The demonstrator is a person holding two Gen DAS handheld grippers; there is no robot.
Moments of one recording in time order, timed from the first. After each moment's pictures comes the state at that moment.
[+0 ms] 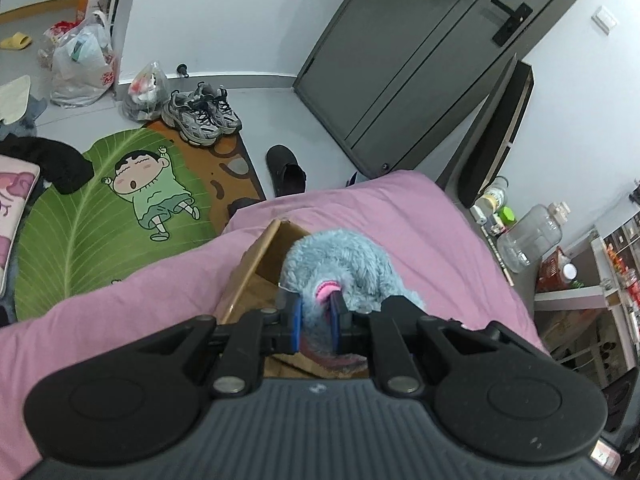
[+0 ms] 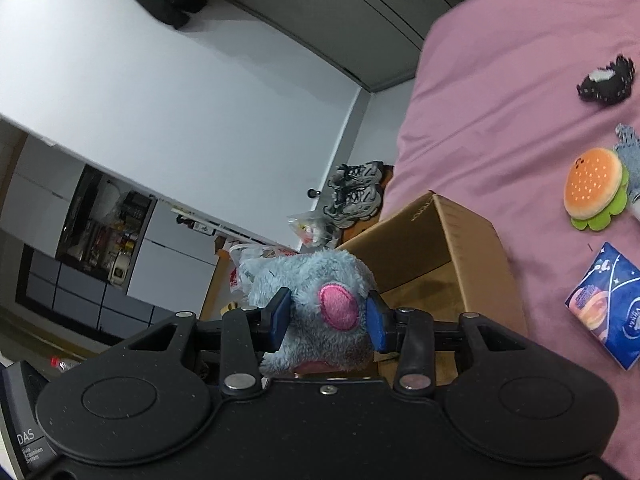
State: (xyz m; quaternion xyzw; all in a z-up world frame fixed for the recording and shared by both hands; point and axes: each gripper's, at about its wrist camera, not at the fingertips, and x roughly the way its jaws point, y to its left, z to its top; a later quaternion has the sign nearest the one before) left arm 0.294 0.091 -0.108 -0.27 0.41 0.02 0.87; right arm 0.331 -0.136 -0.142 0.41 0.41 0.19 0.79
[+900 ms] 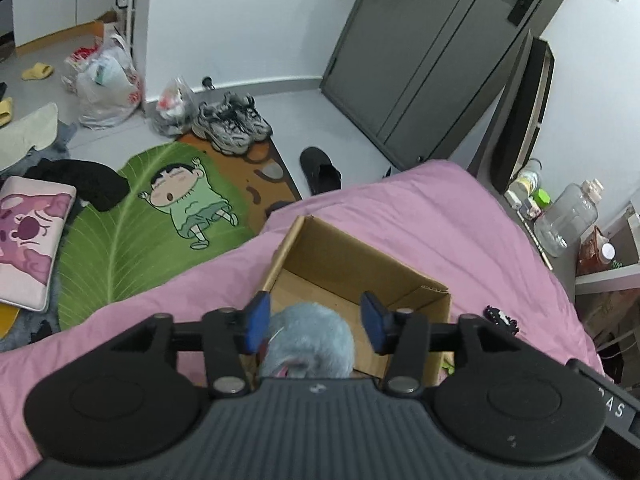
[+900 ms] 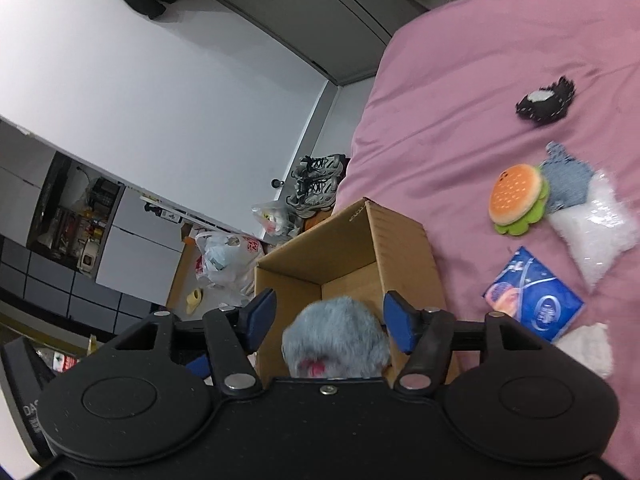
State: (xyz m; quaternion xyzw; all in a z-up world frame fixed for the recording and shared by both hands) left arm 0.281 0.076 -0.089 -0.21 0.42 0.07 0.88; right arm 0.303 -0.173 -0.119 0.37 0.45 0.16 0.80
